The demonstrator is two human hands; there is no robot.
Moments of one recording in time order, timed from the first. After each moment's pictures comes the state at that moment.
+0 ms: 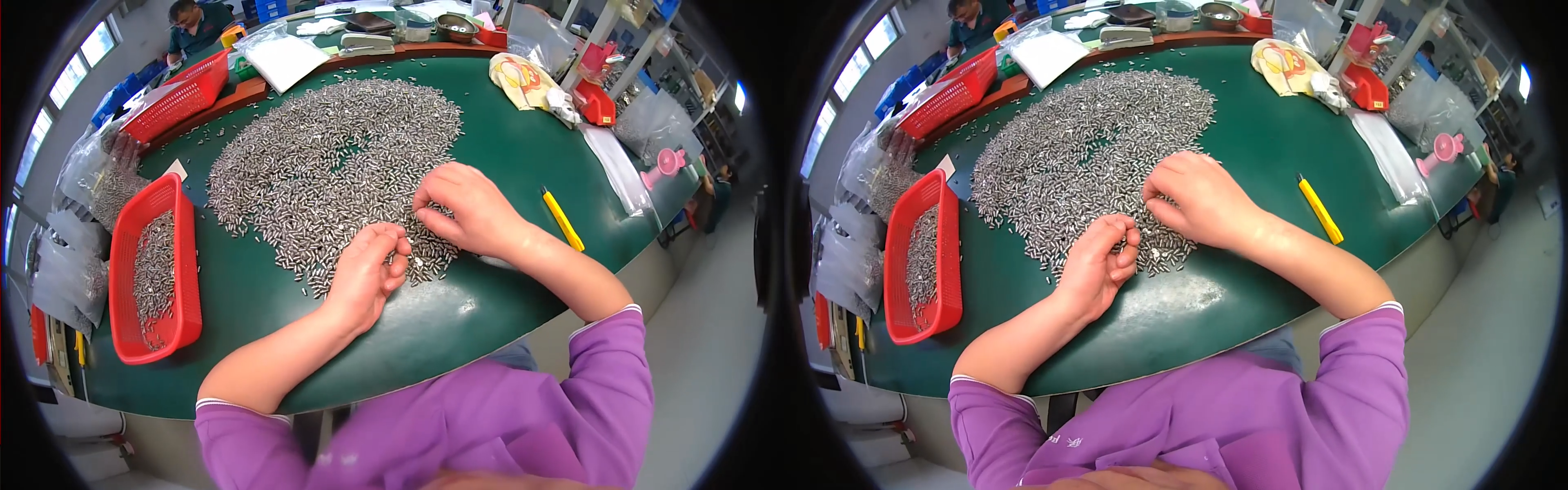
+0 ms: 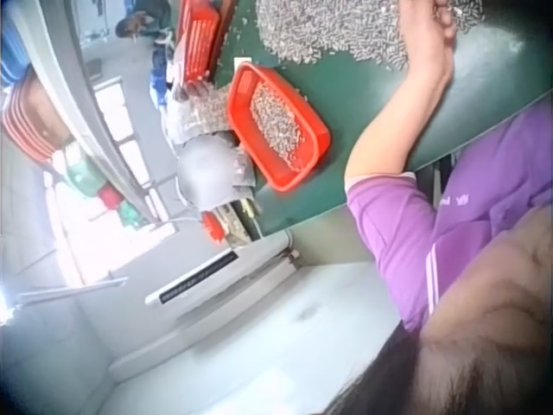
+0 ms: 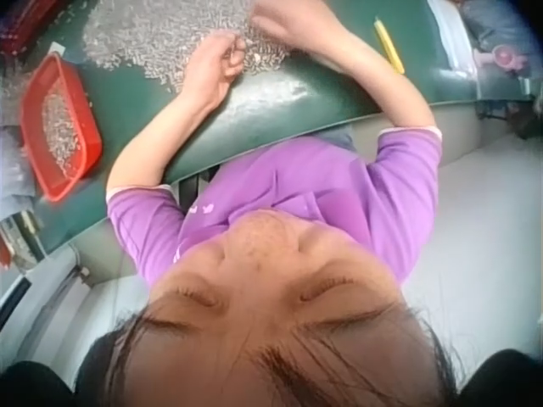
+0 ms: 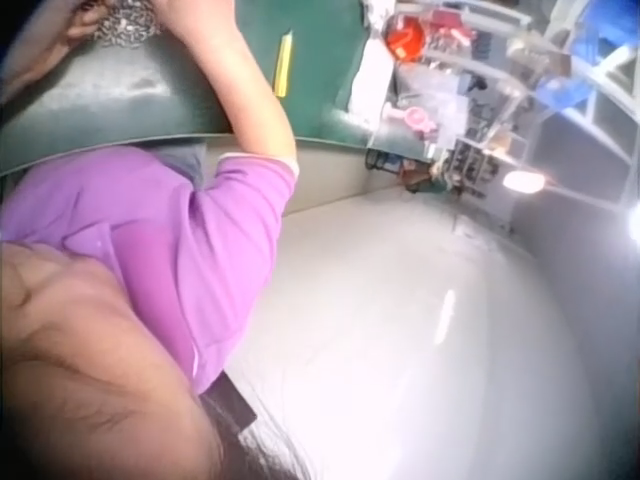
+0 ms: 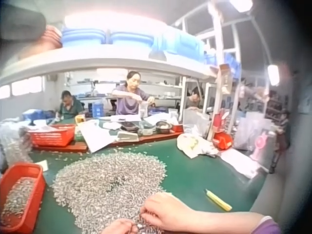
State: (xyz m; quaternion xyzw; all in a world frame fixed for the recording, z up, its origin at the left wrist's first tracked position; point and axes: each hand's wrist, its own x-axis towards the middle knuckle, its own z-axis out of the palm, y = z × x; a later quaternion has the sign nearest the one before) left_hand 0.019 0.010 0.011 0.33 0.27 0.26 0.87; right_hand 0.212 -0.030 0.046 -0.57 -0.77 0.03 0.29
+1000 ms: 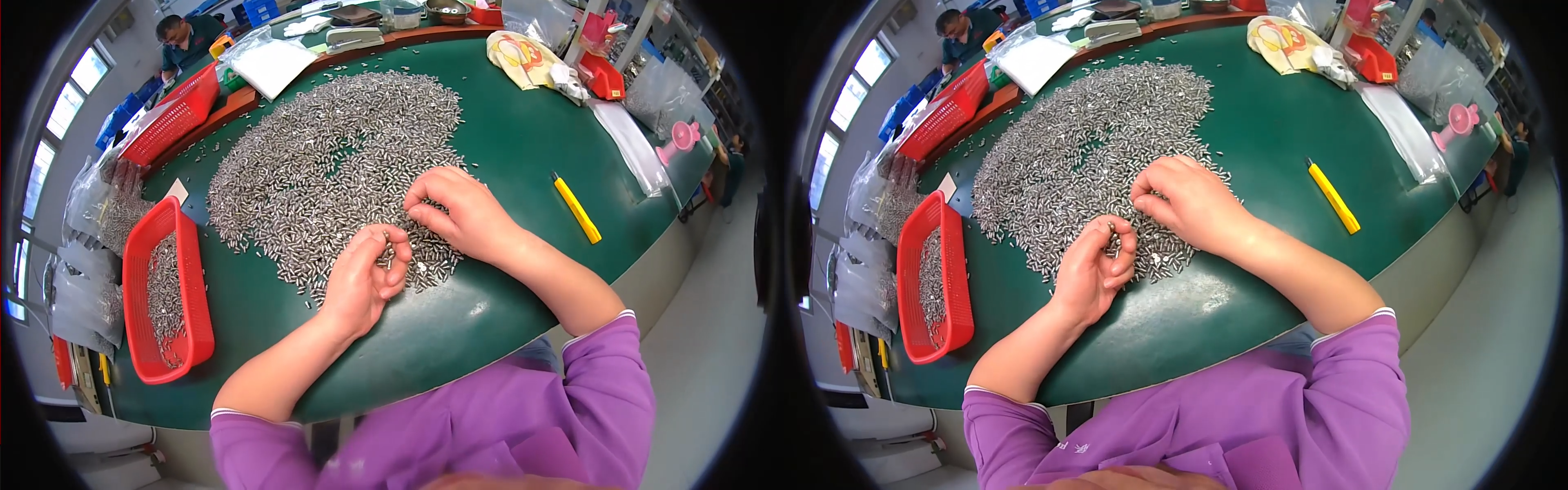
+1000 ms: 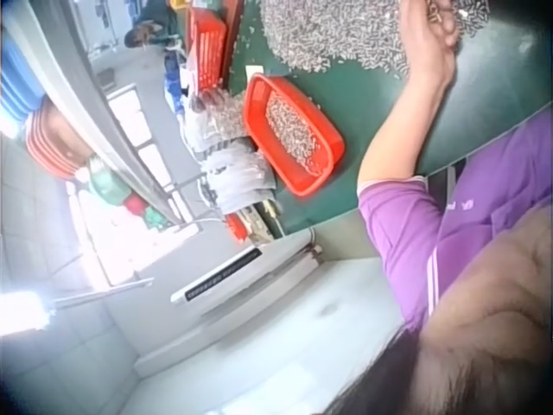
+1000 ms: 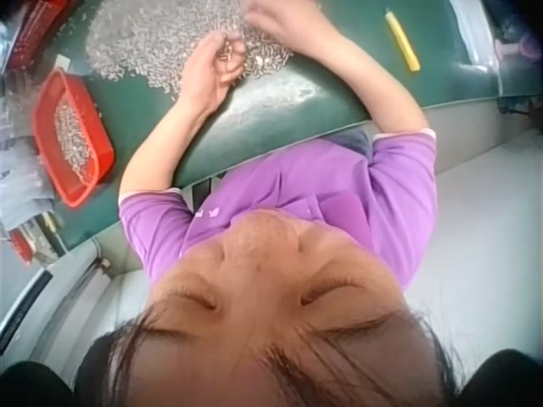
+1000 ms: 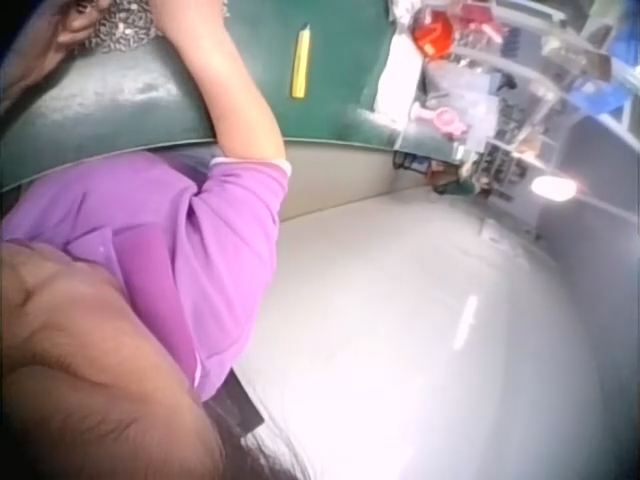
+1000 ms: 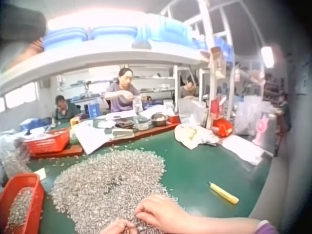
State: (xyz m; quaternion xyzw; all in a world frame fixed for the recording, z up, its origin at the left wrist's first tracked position) left_hand 0.017 0.023 0.005 0.36 0.21 0.24 0.88; right_hand 0.209 -0.027 0.022 -0.58 -0.71 0.09 0.38
